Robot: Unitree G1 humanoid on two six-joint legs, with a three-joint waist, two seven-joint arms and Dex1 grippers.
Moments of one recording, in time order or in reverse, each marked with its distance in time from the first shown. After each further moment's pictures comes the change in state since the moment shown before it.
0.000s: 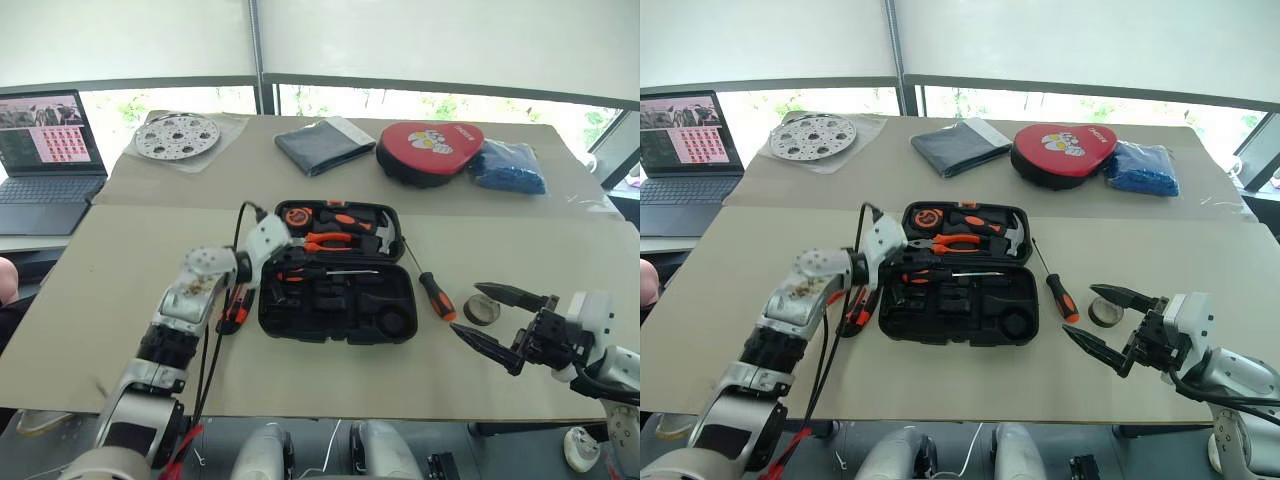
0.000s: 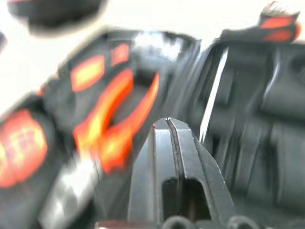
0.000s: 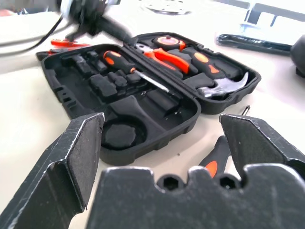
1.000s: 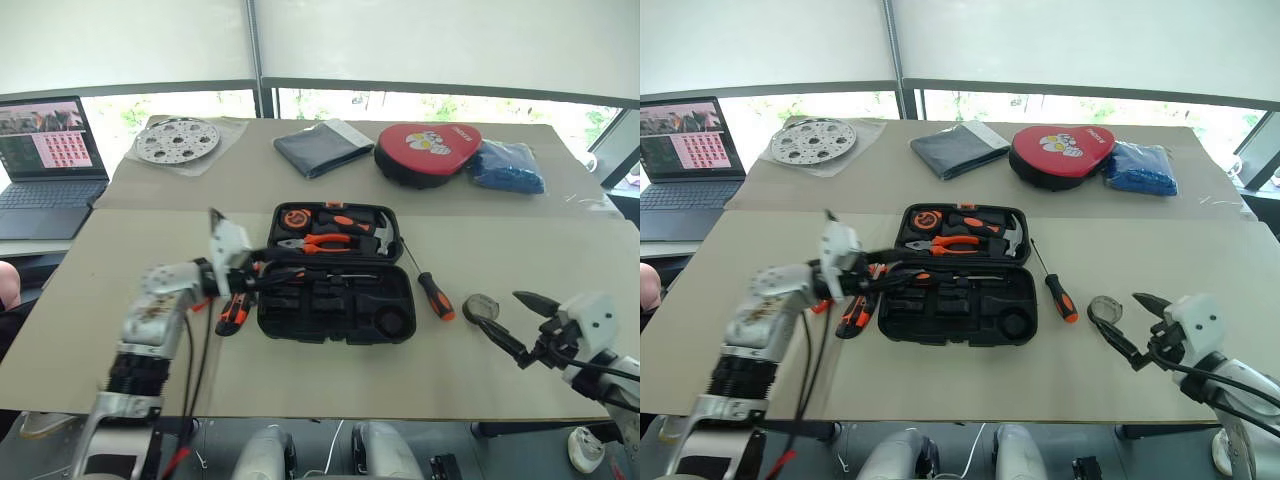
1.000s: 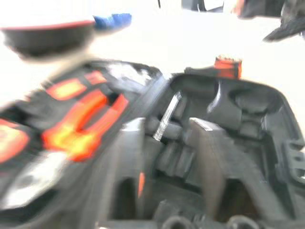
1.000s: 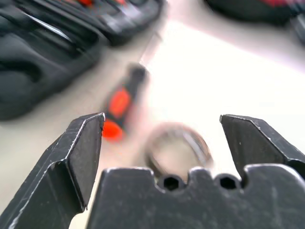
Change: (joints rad) left arm 0.205 0.108 0.284 -0.262 -0.372 -0.004 -0.159; right arm 0.123 0.005 -0.063 -0.036 -0.158 0.182 -0.322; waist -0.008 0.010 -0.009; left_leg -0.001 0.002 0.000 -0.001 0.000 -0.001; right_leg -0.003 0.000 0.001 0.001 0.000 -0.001
